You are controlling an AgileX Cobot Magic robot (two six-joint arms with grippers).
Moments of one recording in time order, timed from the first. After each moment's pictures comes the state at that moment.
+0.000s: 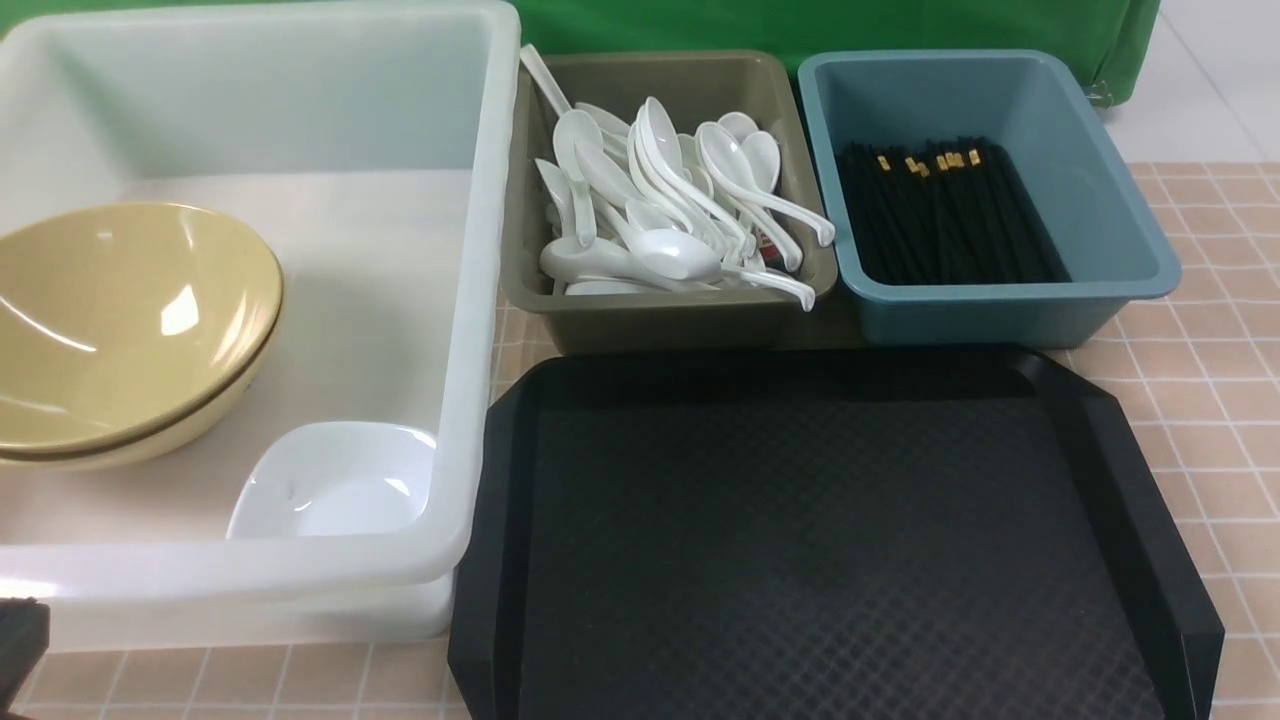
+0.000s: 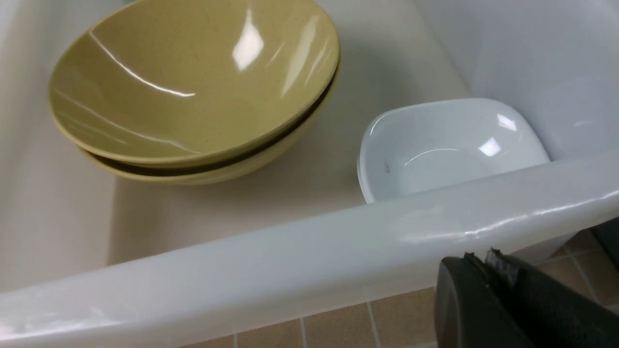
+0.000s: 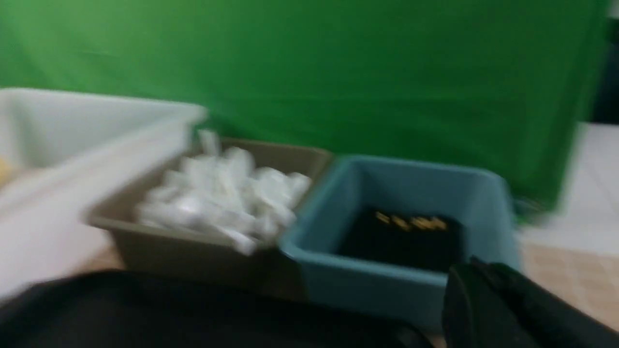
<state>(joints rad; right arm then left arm) 0.14 0.20 -0.13 -0.04 0.04 0.03 0.12 0.22 -0.41 -0.21 0.79 0.41</state>
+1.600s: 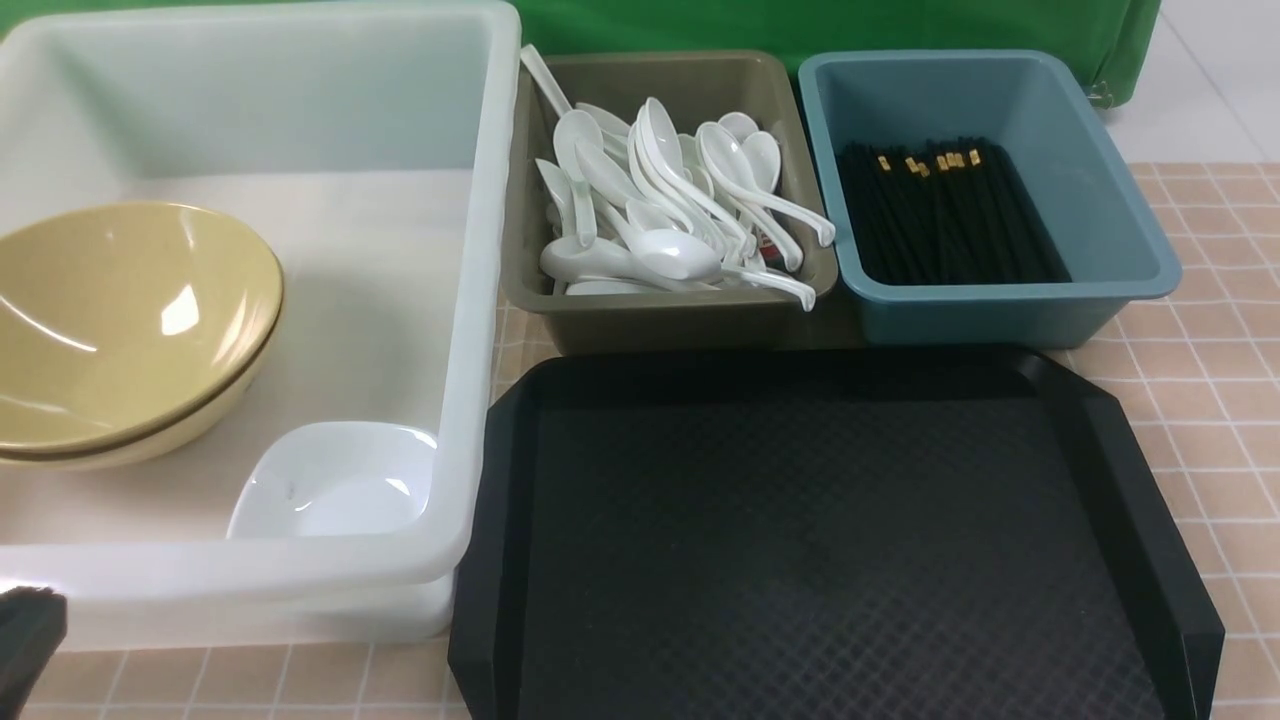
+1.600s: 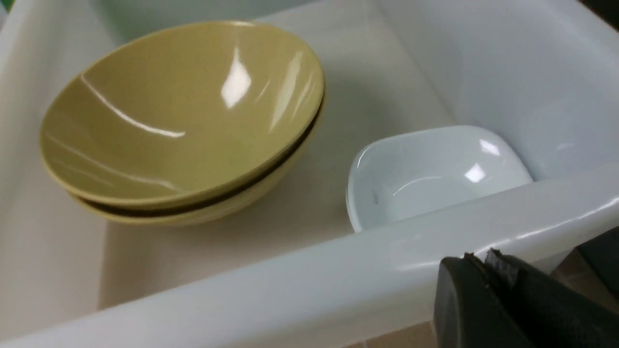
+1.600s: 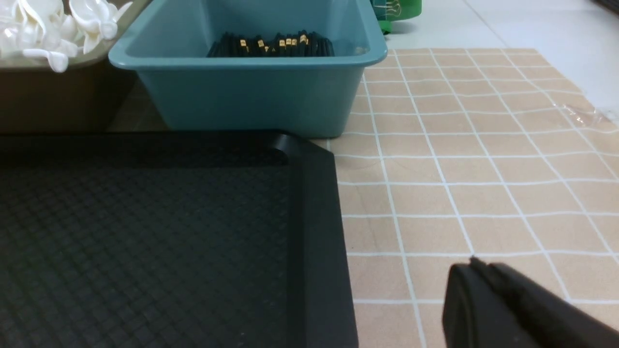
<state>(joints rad) -0.02 -0.01 0.03 -0.12 0.31 0.15 0.03 0.15 -0.34 -0.19 0.65 0.41</state>
